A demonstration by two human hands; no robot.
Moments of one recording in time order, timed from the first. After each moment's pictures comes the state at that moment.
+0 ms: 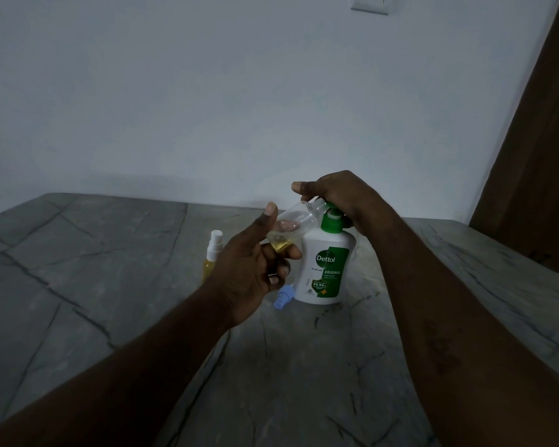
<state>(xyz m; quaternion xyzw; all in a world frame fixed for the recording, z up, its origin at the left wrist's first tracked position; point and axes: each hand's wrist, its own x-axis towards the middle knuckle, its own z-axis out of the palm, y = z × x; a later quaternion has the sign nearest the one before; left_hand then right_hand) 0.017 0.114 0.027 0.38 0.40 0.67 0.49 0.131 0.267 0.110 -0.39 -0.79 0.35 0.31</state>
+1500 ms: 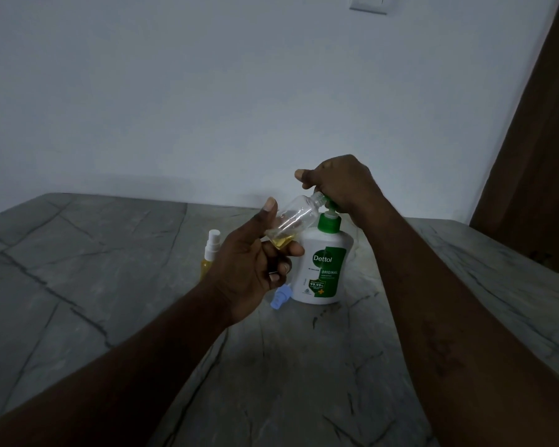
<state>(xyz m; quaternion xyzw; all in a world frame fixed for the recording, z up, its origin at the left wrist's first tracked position) 0.022 0.109 0.035 0.40 0.39 0.67 0.50 0.126 0.266 0.122 -0.38 -0.81 0.24 0.37</state>
